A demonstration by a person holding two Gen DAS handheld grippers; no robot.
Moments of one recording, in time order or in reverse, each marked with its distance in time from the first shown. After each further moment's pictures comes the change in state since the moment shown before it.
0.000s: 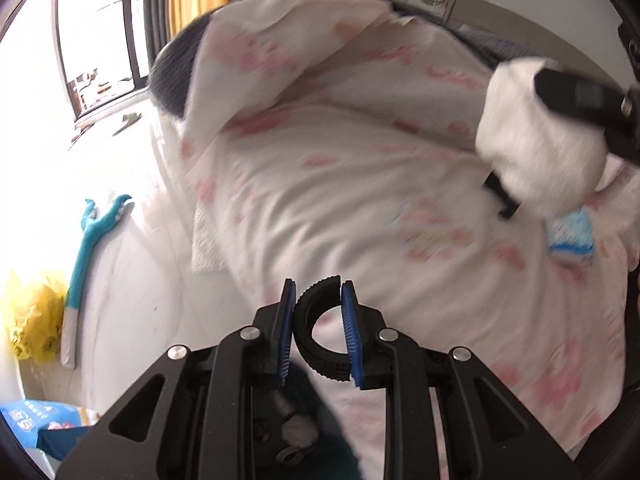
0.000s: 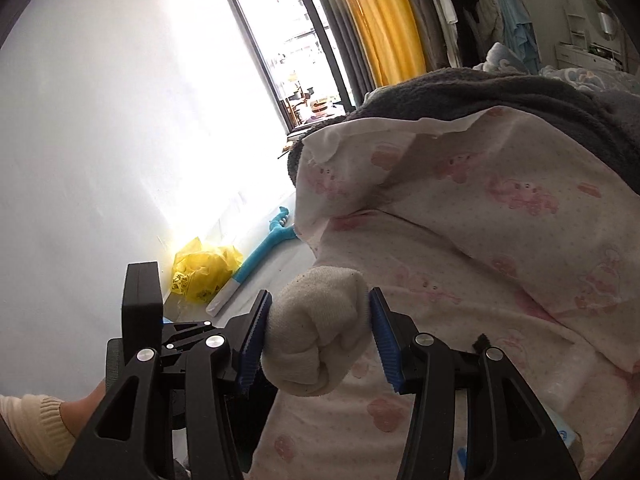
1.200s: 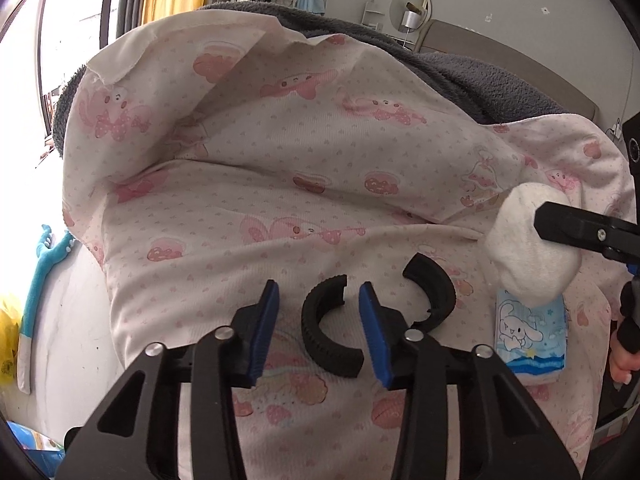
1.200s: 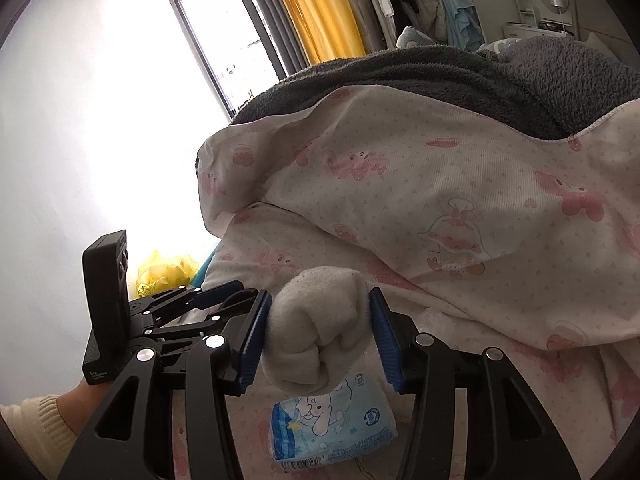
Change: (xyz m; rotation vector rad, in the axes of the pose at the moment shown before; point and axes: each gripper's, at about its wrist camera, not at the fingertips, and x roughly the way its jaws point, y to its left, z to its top) left arm 0.045 -0.090 0.057 -0.011 -0.131 -0.125; right arm -0.061 -0.121 -0.030 0.113 -0.020 -0.113
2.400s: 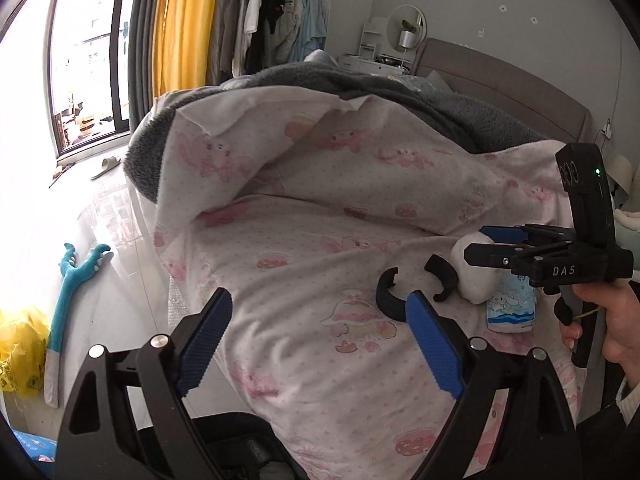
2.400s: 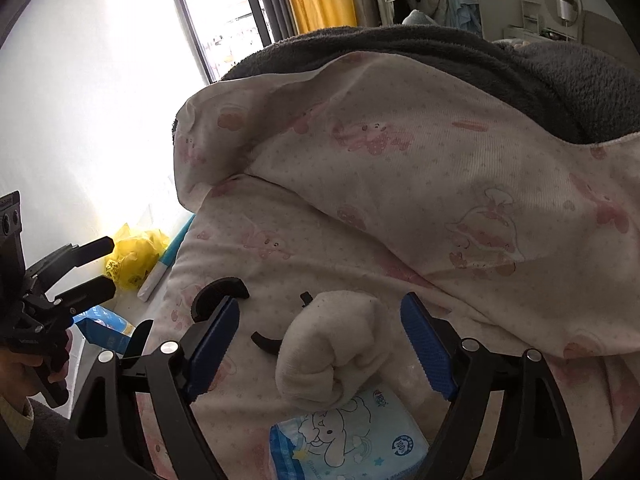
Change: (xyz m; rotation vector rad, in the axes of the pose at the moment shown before) left arm -0.088 0.047 -0.001 0.041 -0.068 0.010; right arm 0.043 0.020 -0.001 -0.051 0.085 -0.109
